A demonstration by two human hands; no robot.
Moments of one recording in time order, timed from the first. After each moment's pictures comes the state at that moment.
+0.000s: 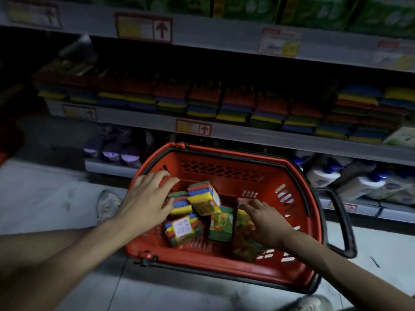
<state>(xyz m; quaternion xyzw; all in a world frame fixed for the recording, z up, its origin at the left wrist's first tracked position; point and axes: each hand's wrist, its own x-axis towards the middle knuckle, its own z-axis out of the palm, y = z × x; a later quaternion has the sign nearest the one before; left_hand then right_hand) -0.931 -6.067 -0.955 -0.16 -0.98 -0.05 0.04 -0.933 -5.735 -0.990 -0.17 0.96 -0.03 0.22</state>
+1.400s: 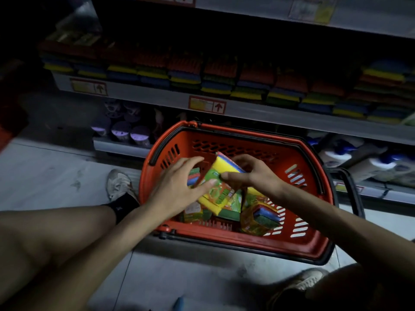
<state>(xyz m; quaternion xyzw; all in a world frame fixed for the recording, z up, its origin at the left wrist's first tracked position) -0.911 -6.042 -0.951 -0.08 -0.93 -0.35 -0.04 -0.959 -5.802 -0.946 0.02 0.81 -0.53 0.24</state>
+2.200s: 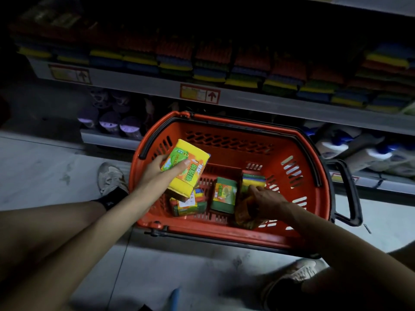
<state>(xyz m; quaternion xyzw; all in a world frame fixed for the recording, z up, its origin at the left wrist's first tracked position) -0.922 -6.051 -0.960 0.19 -0.77 -0.59 -0.15 -0.946 -5.722 -1.075 -0.15 0.93 0.04 0.33</state>
